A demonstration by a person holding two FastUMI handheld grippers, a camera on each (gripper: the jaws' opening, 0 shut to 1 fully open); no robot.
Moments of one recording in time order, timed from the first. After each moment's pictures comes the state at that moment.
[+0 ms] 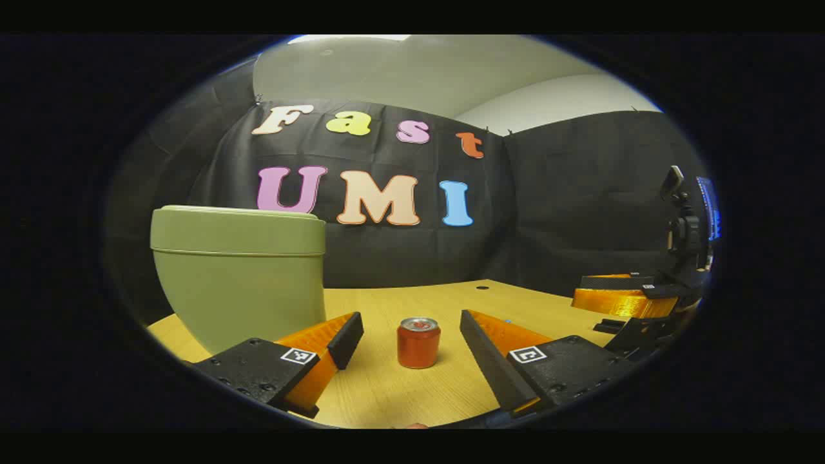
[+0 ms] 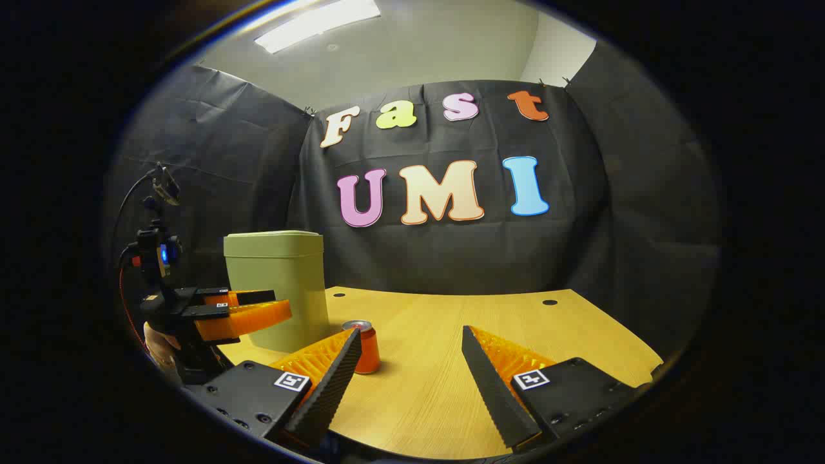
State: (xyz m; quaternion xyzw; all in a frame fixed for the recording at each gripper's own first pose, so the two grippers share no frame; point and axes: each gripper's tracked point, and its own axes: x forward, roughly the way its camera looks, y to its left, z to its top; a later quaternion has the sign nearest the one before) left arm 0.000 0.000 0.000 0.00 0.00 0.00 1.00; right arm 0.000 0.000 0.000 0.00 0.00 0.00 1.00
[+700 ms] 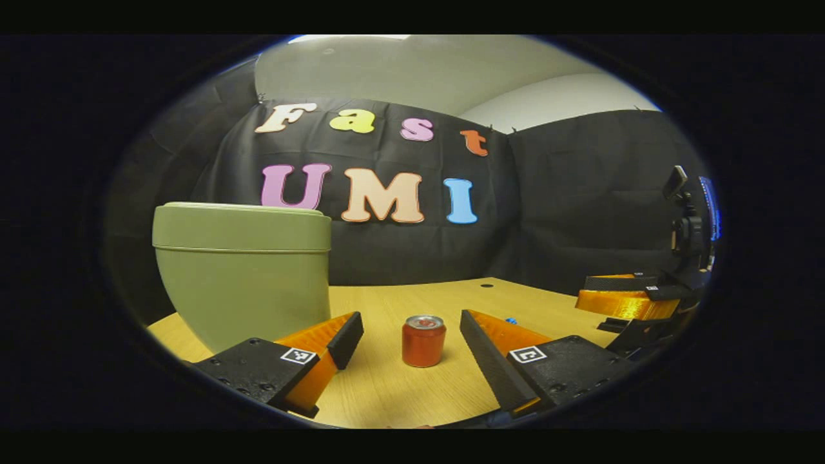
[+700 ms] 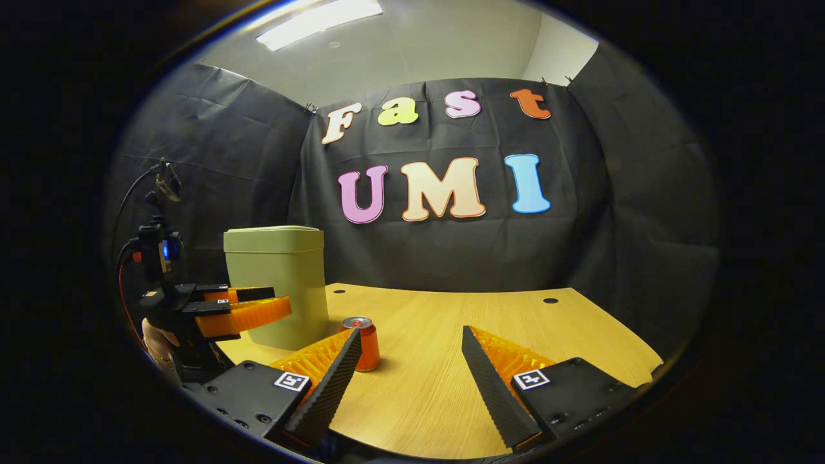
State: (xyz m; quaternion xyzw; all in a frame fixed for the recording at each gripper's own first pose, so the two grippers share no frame) left arm 0.002 0.005 -0.005 0.00 0.01 0.01 1.00; right arm 0.002 -0.001 -0.006 -0.01 0.01 0.00 1.00
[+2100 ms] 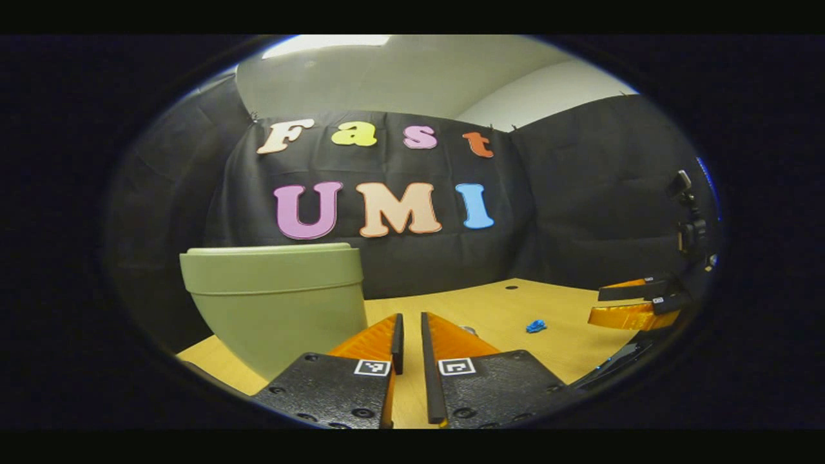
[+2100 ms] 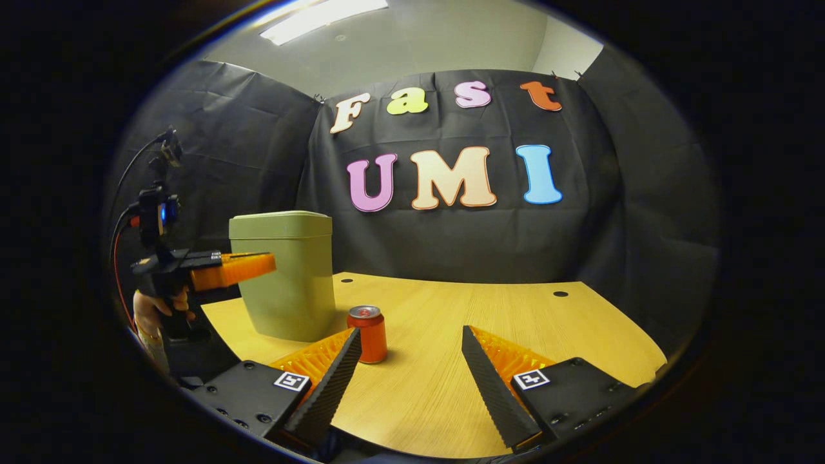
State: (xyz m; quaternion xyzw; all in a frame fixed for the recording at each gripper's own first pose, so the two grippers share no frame) left arm -0.007 0.038 0.042 0.04 -0.01 0.04 1.00; right arm 0.012 0.008 -0.023 -0.01 0.03 0.02 1.00
